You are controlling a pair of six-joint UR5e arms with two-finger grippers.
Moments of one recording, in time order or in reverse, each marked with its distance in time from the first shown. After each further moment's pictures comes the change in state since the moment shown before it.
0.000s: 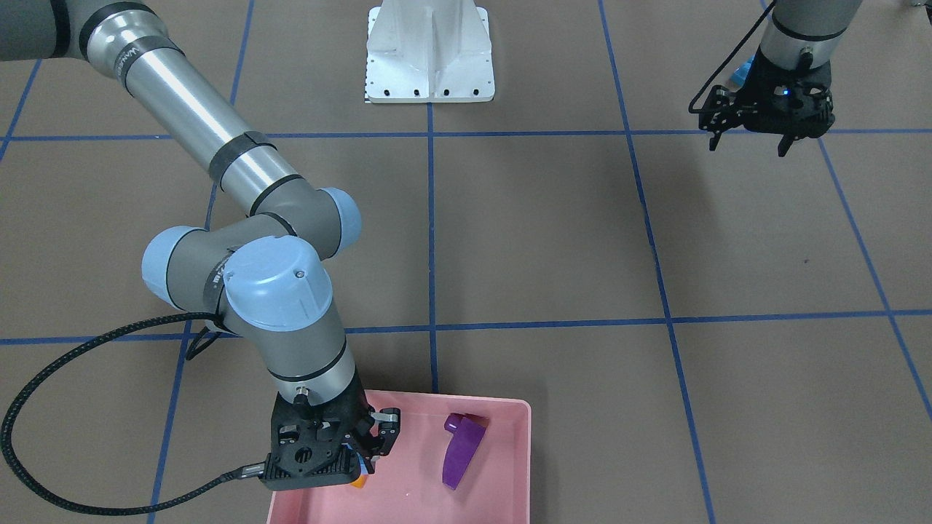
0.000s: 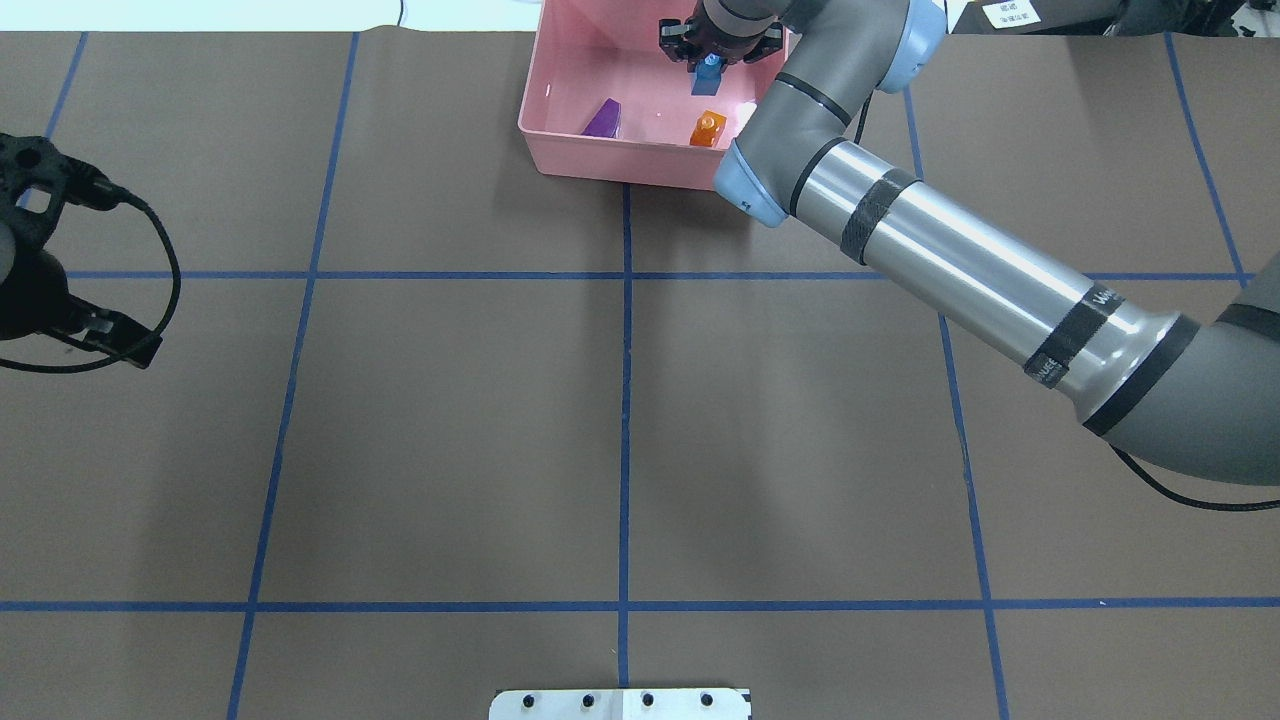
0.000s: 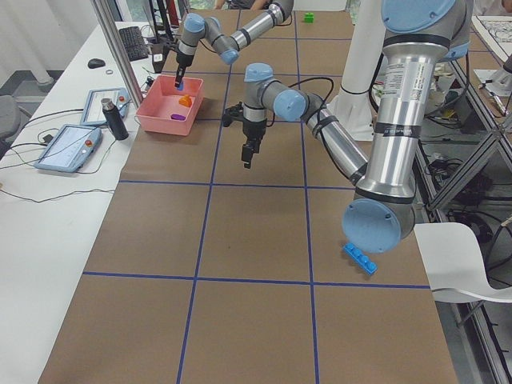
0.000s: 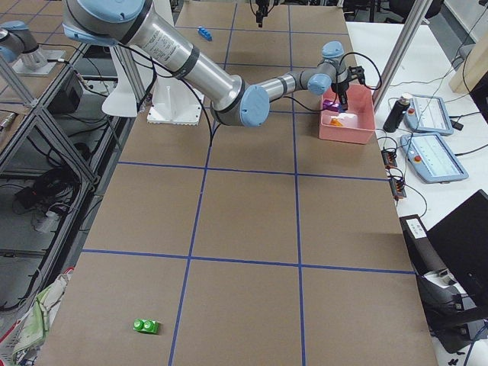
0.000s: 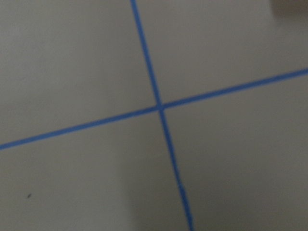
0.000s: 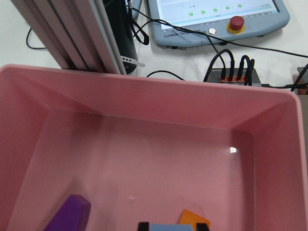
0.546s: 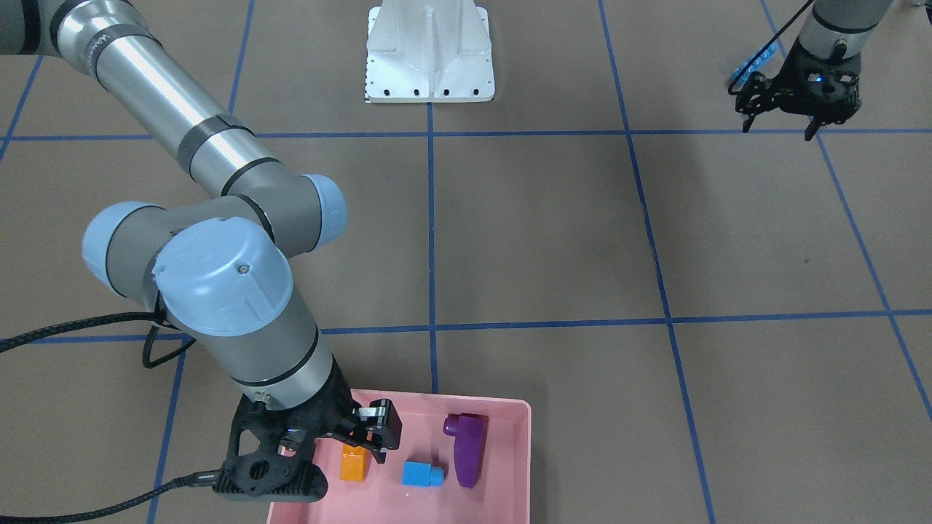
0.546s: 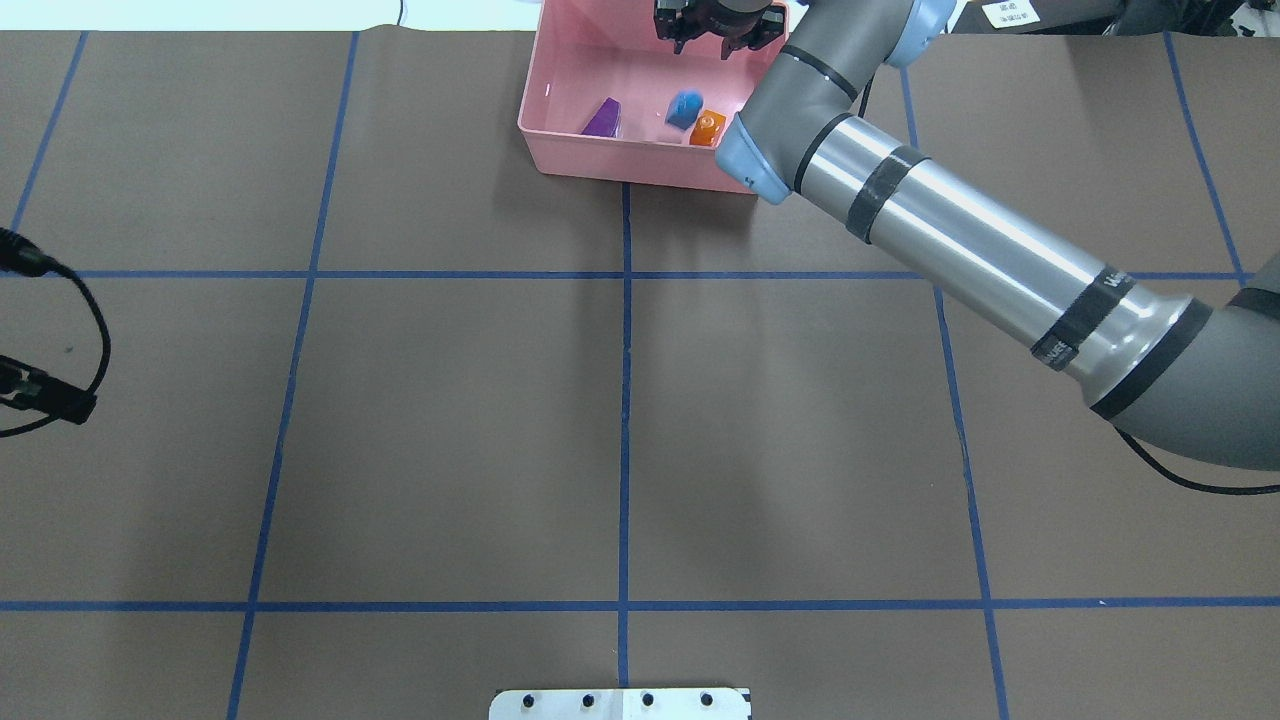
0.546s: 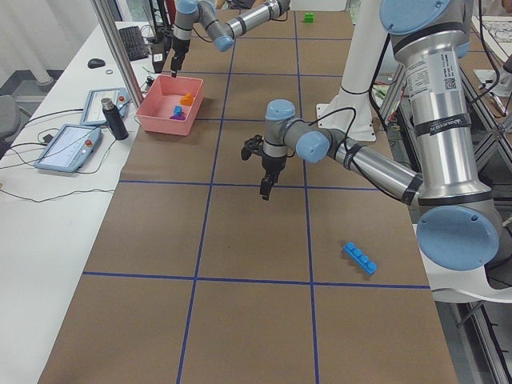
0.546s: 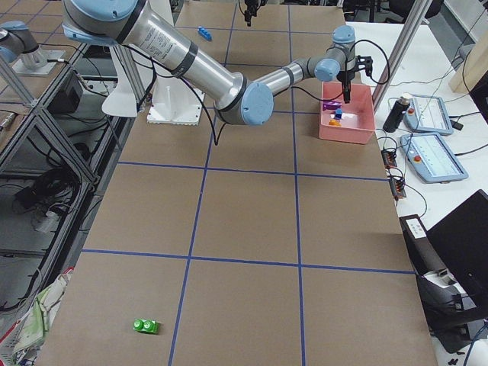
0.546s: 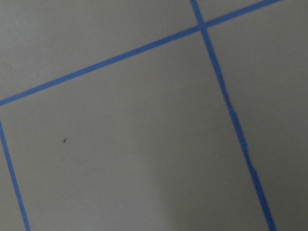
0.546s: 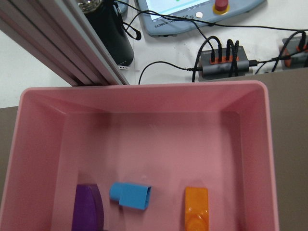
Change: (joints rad) left arm 0.044 0.362 0.018 -0.407 -0.006 0.011; right arm 0.090 0.007 0.146 -0.244 0.218 0.055
